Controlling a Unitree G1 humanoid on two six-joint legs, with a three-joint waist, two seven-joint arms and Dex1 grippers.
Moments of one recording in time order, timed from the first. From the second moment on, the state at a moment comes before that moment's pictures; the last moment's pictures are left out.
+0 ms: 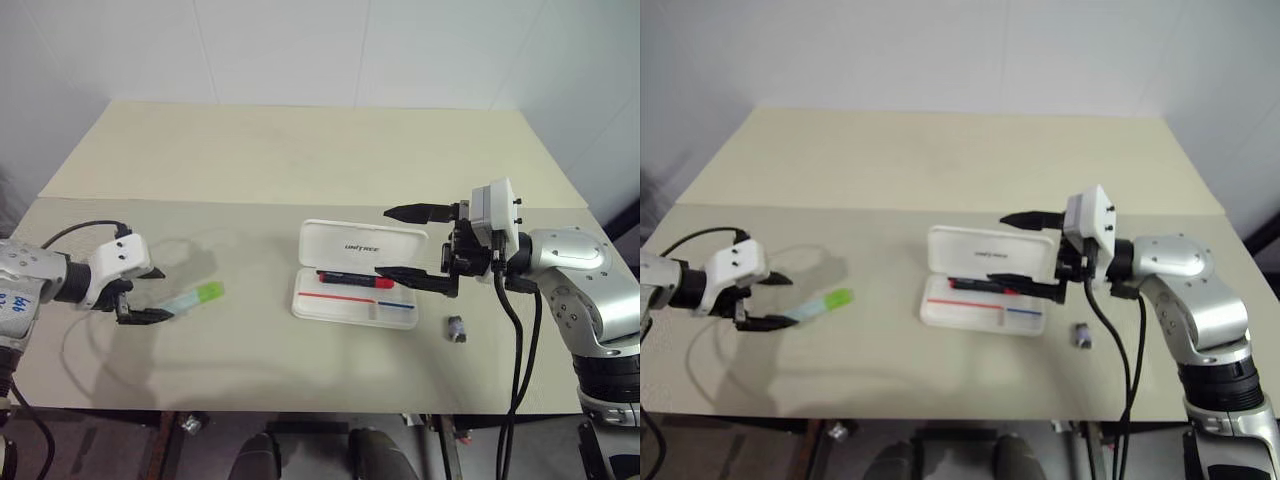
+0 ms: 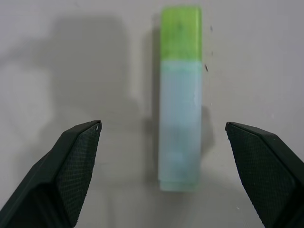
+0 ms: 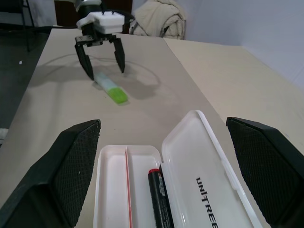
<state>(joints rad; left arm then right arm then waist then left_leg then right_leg) -0.47 1.09 -0.03 0.31 -0.07 0.25 -1.25 -0.55 -0.72 -0.04 -0.25 0.57 0.39 1.10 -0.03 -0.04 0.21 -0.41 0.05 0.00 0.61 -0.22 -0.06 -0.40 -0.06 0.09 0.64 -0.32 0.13</state>
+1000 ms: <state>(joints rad) -0.57 1.02 -0.13 0.25 -0.02 0.25 -1.28 -0.50 -0.72 -0.05 -0.31 0.57 0.42 1.03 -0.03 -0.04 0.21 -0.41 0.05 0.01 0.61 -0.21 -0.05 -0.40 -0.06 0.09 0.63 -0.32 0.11</state>
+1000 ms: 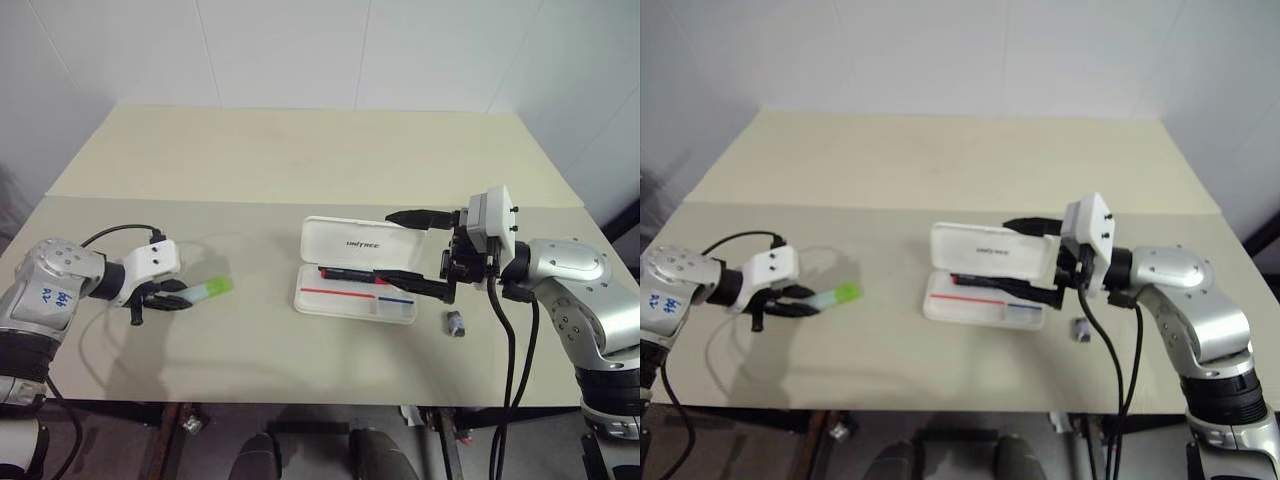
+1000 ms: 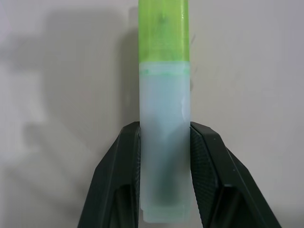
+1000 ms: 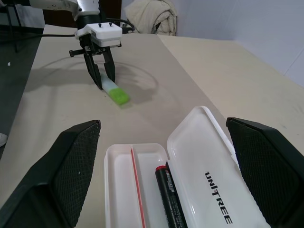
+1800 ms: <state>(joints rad) -0.83 0.70 -0.36 0.02 -0.05 0.39 -1.35 -0.18 -0.82 -0.26 -0.23 0.52 0.37 1.03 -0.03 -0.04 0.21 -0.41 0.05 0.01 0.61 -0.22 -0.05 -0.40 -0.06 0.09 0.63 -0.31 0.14</state>
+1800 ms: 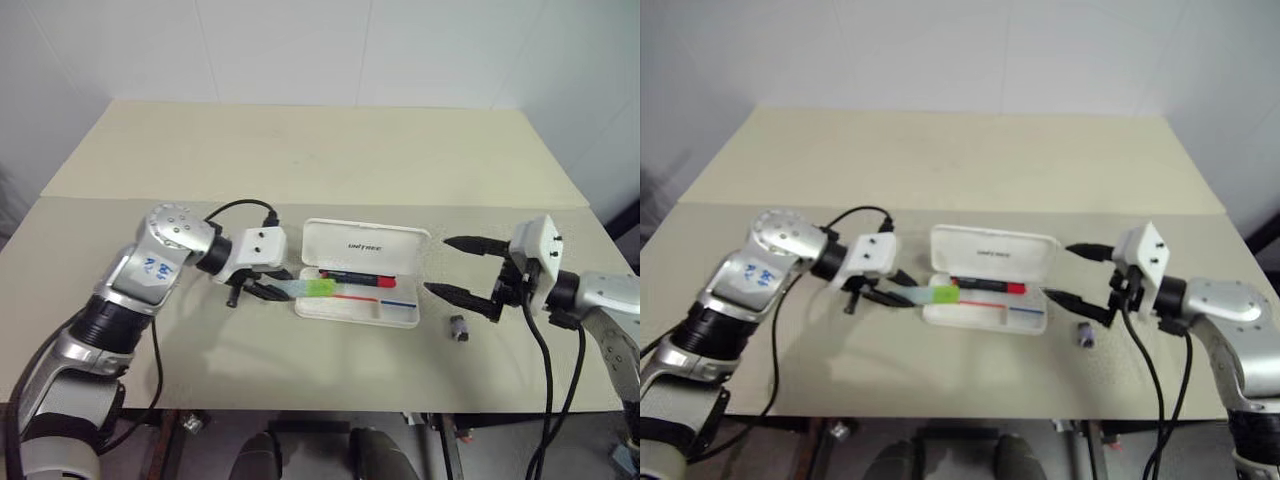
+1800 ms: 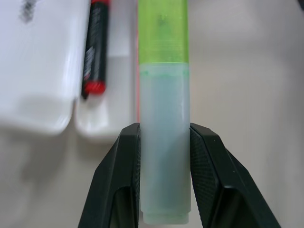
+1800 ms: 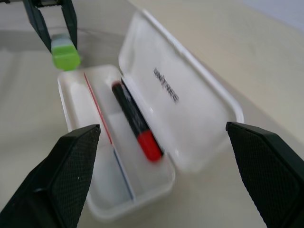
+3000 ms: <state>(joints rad) -0.90 0.54 -0.45 0.10 0.03 0.41 -1.31 -0.11 -0.79 -0.28 -0.35 0.54 0.39 0.90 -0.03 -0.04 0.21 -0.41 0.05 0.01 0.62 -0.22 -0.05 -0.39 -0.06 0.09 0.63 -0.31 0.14</state>
